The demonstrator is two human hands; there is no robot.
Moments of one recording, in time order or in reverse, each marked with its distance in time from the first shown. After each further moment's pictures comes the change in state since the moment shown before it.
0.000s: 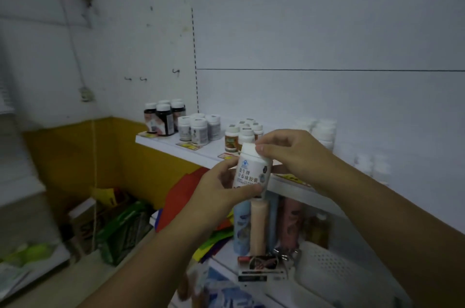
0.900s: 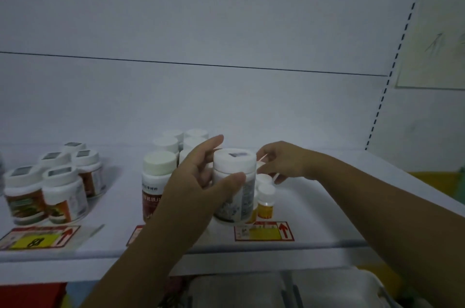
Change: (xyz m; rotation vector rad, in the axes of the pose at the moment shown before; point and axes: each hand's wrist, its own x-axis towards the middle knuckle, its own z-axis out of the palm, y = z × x) left_hand 0.156 -0.004 0.139 -0.198 -0.473 0.156; right_hand 0.022 0.125 -0.230 -0.485 0.212 0.650
